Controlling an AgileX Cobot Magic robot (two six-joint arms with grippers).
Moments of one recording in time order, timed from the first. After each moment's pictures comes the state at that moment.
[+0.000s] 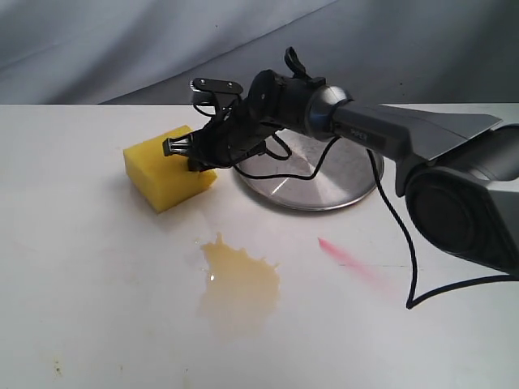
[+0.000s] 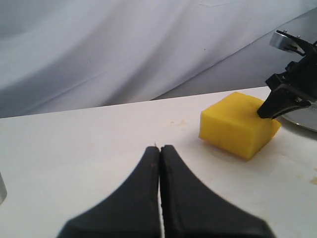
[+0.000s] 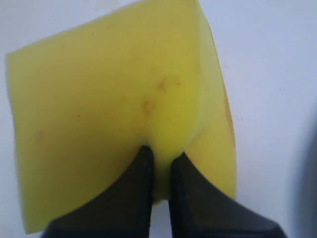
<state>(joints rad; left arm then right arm) -0.04 0.00 0.00 -0.06 0.21 0.16 0.71 2.52 -2.12 0.51 0.66 -0.14</state>
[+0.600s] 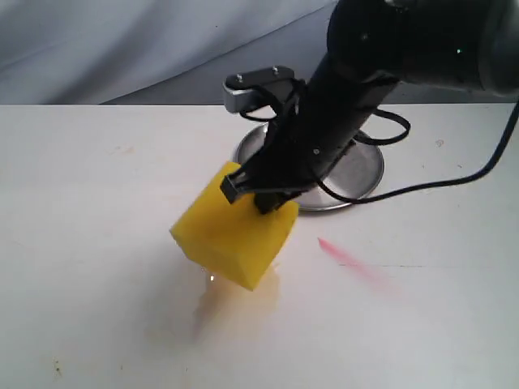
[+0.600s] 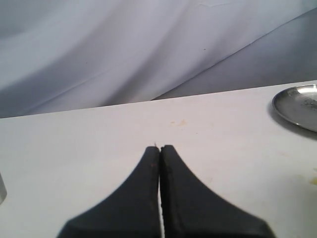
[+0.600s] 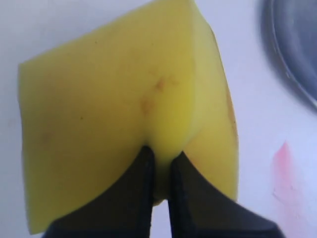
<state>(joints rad) -0.04 0.00 0.00 -0.06 0.21 0.16 0.75 1.83 -1.42 0.25 0.91 -0.16</state>
